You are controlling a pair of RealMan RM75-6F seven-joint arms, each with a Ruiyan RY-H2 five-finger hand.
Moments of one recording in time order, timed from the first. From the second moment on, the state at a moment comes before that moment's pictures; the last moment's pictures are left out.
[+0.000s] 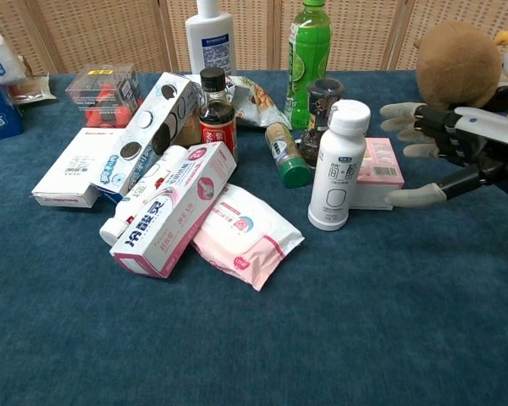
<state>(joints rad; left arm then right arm) 0.03 -0.49 0.04 -2.00 1.55 1.54 -0.47 0.43 -1.50 0.17 -1.61 -1.34 1.05 0.41</state>
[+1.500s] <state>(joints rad) 0.02 -0.50 0.02 -2.00 1.49 1.51 -0.46 0.51 -1.68 0.26 -1.58 -1.33 1.13 0.35</state>
